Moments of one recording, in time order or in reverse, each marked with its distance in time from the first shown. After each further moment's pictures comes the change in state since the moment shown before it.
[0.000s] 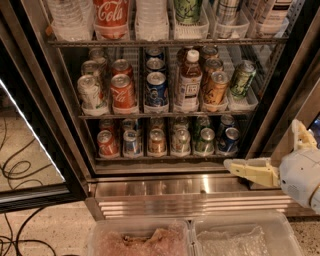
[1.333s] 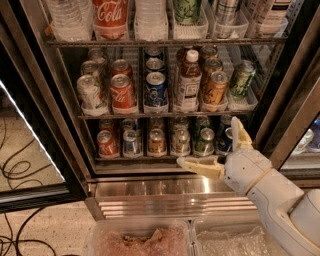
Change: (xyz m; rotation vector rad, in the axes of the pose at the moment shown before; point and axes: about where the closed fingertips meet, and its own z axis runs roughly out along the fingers) arm -0.014 0.078 0.079 -0.192 -0.337 0.101
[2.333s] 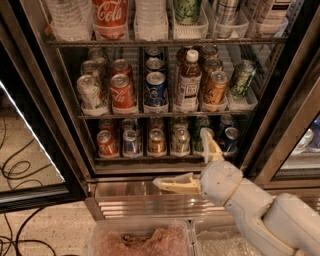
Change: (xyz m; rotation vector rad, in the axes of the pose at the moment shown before) arm 0.022 0.070 0.020 -0.197 -0.068 0.010
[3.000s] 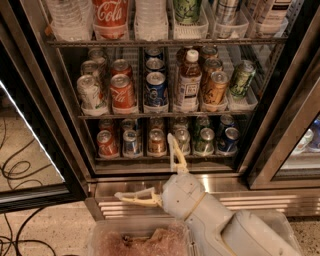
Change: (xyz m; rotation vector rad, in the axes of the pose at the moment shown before) arm -0.013 0.077 0.043 -0.008 -0.125 -0.124
